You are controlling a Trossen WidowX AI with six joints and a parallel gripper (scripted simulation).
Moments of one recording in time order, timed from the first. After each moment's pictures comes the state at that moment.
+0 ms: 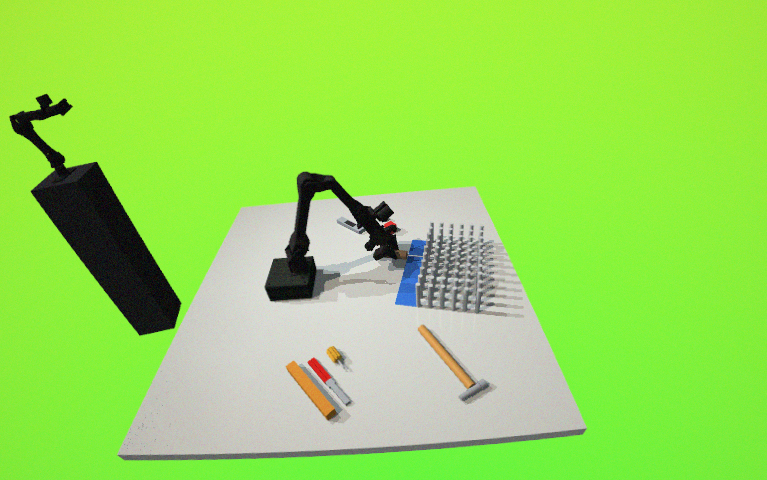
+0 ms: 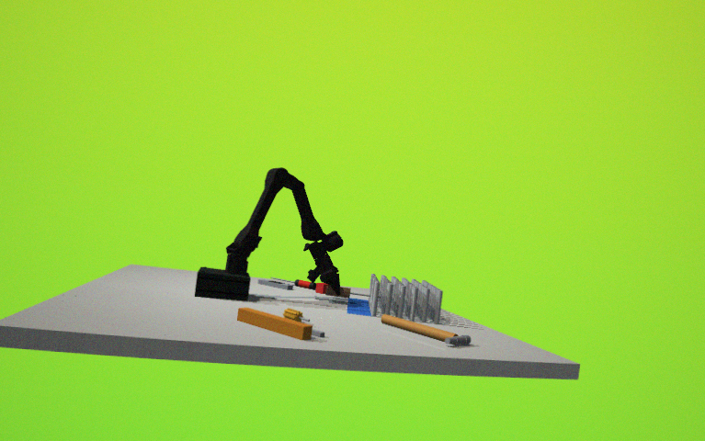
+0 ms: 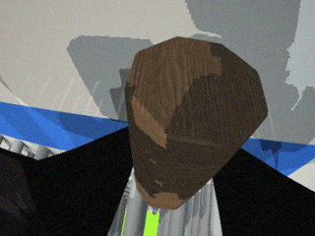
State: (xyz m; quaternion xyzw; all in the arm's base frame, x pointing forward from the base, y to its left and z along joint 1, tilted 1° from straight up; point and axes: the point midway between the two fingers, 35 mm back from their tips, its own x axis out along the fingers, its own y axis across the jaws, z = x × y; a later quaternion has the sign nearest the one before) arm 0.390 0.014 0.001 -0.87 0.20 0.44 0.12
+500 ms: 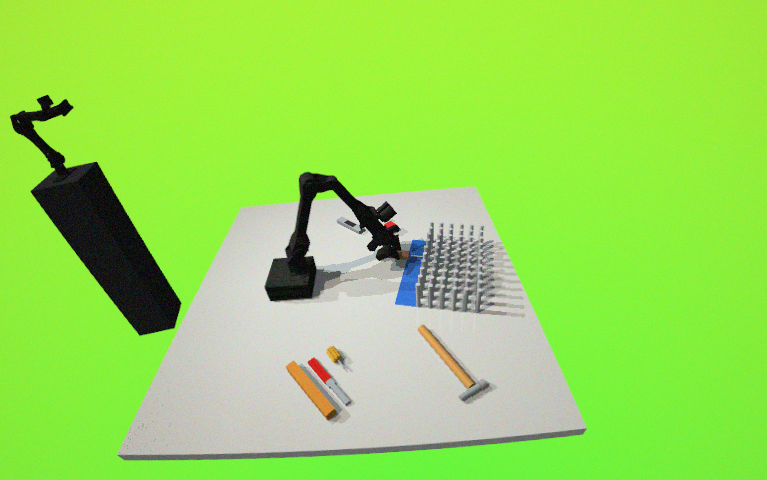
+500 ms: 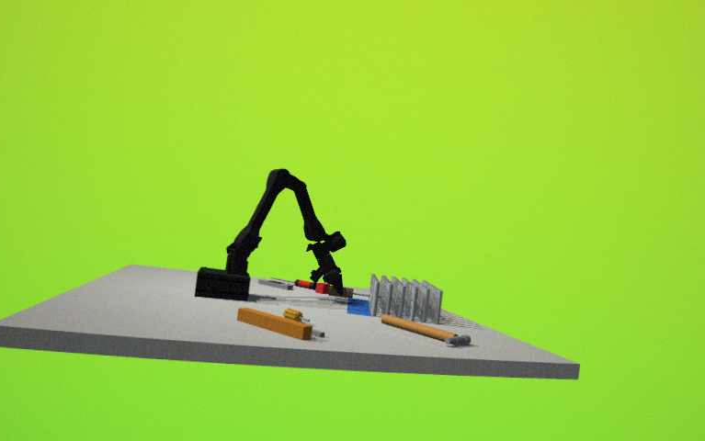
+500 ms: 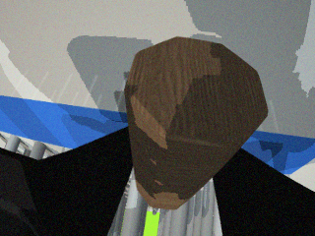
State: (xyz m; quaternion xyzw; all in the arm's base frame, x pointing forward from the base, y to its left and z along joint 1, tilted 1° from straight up) arm 0.400 0.009 0.001 -0.87 0.20 0.44 0.12
